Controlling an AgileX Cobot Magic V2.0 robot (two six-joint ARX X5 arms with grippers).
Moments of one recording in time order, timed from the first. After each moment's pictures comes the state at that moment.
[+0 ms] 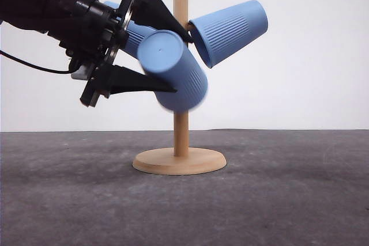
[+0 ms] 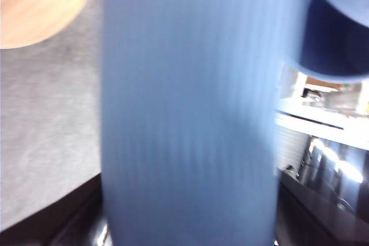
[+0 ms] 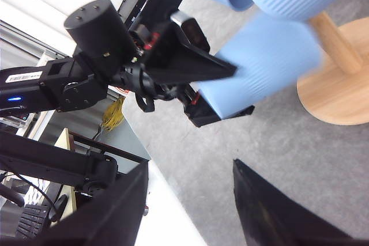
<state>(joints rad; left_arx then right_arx) -0.51 1.46 0.78 0.26 0.70 -1.35 0.13 0.99 0.87 -0.52 -1.07 0.31</state>
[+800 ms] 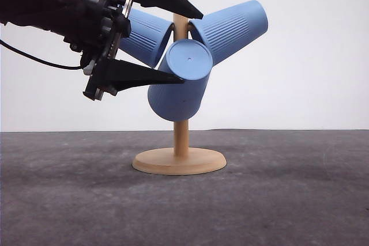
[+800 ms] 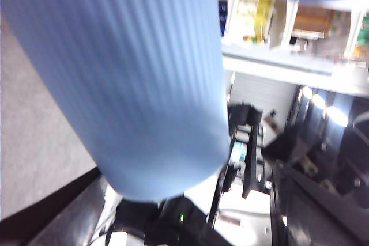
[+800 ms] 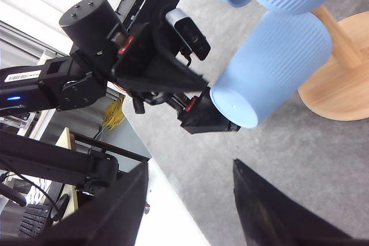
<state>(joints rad) -0.51 1.46 0.78 0.27 0.88 -1.31 0.13 0.99 0.87 -0.53 -1.07 0.31</state>
